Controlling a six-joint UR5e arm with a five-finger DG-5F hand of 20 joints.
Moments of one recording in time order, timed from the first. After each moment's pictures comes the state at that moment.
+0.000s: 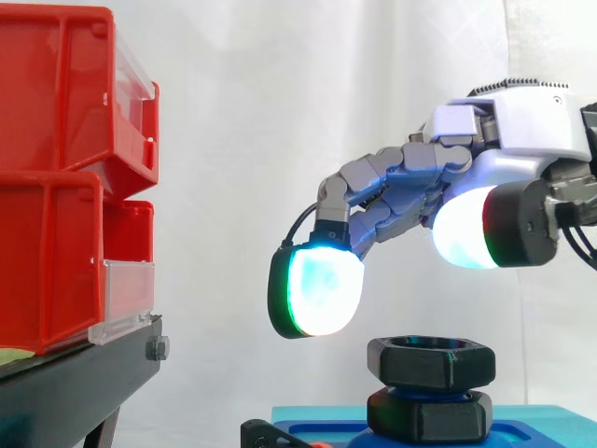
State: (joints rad) arm 0.01 -2.22 -1.18 -2.85 -1.83 -1.31
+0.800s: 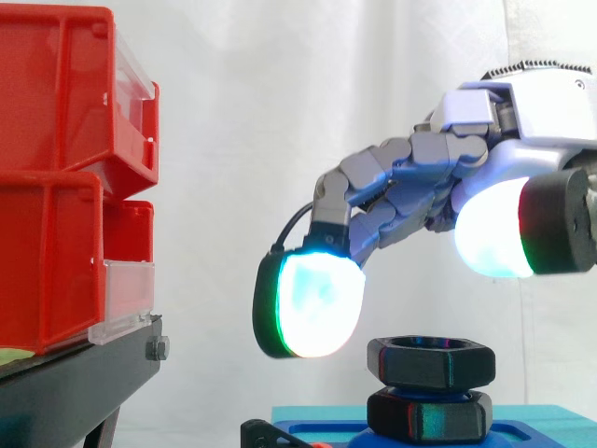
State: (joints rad) arm 0.06 -2.23 -1.18 -2.86 -1.81 -1.29
